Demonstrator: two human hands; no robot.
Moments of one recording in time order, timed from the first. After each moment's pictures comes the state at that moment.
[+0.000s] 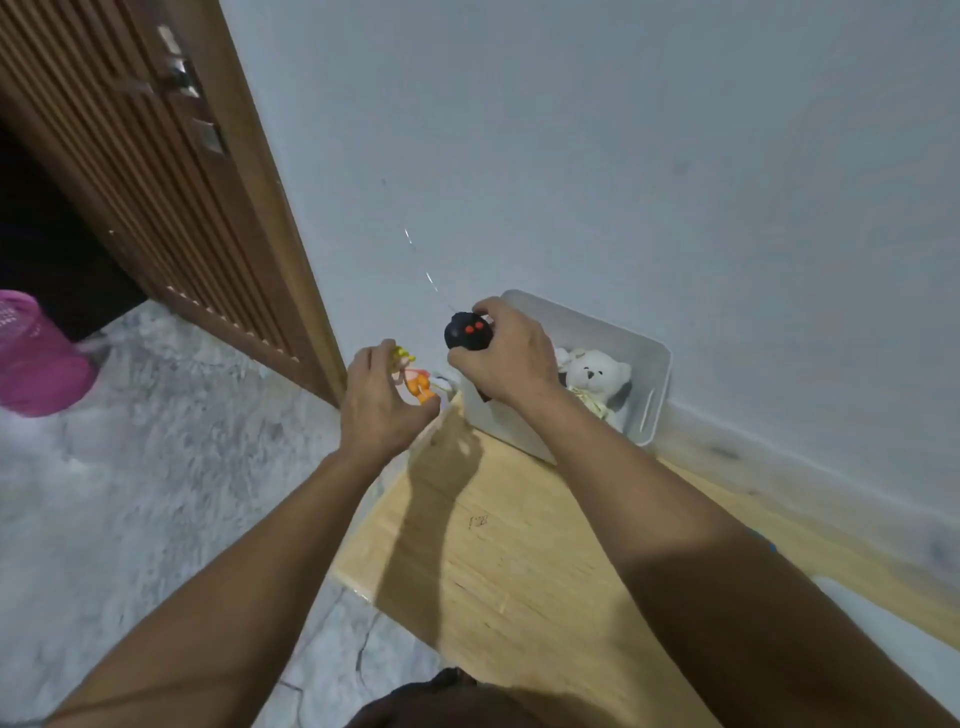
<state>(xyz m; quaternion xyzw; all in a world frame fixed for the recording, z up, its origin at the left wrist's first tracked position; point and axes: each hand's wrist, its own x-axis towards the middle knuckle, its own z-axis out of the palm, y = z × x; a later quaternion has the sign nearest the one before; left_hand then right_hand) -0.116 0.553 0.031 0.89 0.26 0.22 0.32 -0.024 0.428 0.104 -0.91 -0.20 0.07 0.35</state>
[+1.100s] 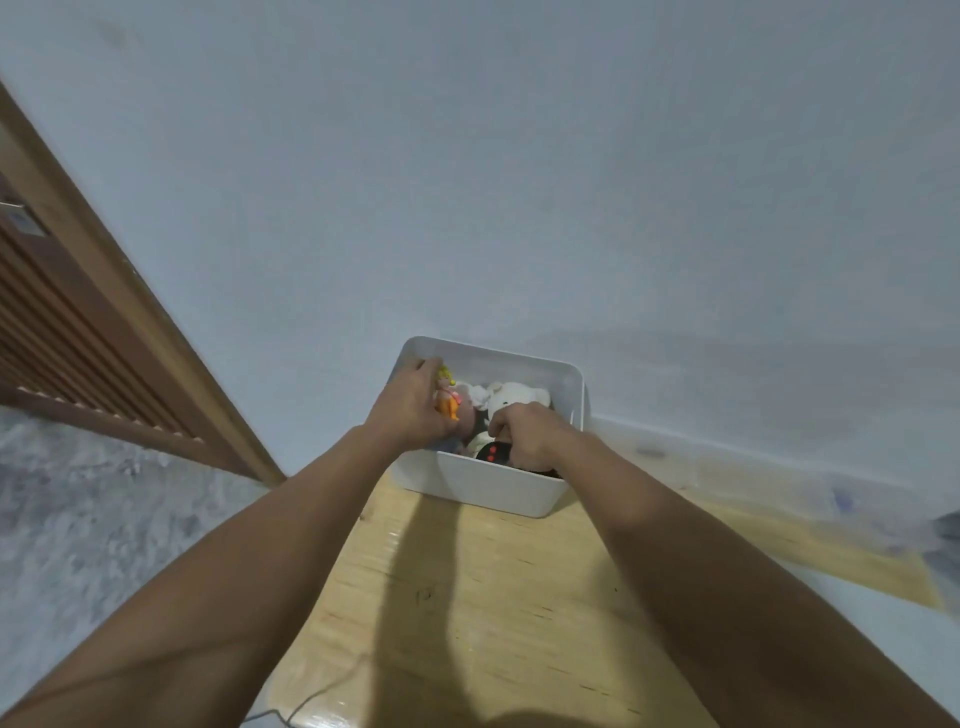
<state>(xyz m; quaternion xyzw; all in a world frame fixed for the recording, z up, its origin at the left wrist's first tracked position) 0.022 0.501 0.052 0.96 0.05 -0.02 0.27 0.053 0.321 0.044 -0.95 -0.20 0.23 0.10</state>
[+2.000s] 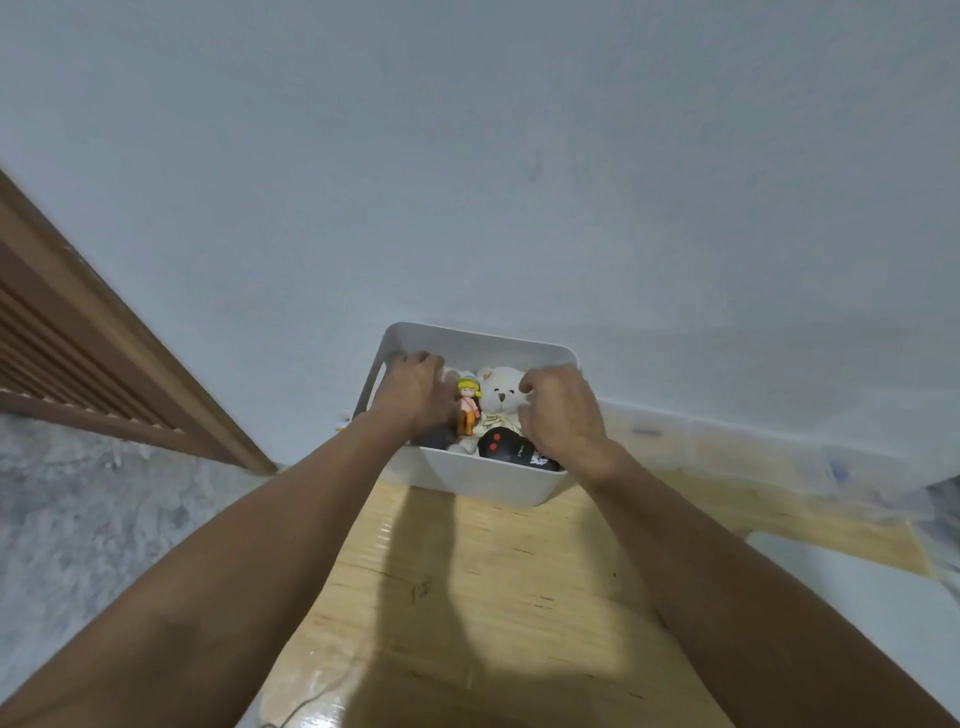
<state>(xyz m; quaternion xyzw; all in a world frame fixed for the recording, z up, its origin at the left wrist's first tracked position) 0.053 0.487 0.037 0.98 0.04 -0.09 0.18 0.054 0.301 0.038 -0.98 -0.13 -0.02 0.15</state>
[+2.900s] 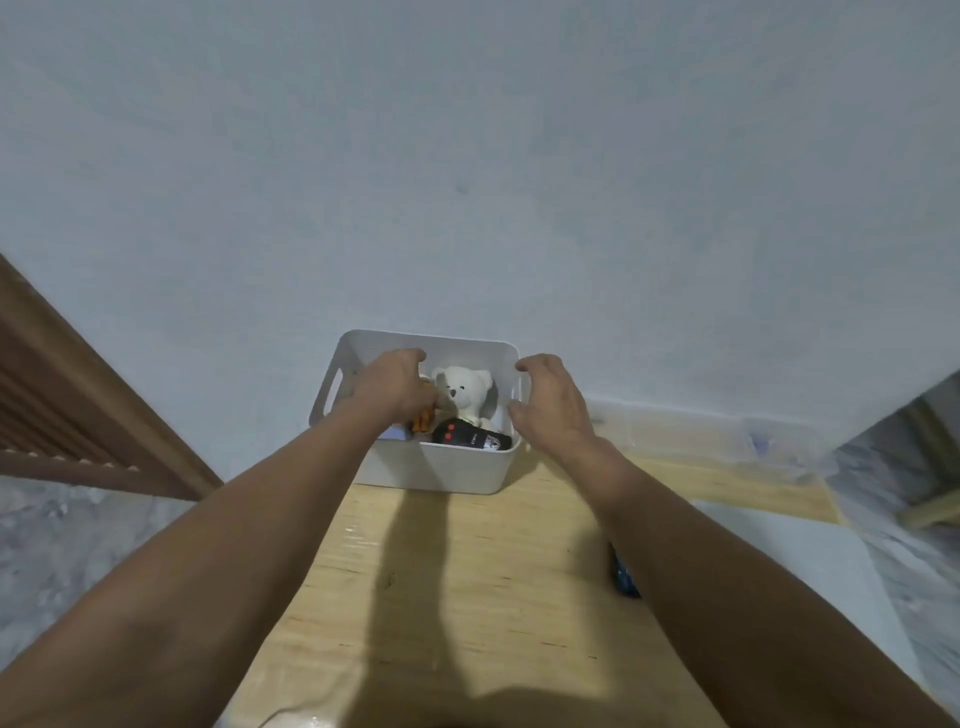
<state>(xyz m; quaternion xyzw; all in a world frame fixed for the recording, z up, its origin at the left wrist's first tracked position) 0.042 0.454 0.065 0.97 0.05 -0.09 0.24 0.023 0.250 0.055 -0.96 -0.05 -0.02 0.26</state>
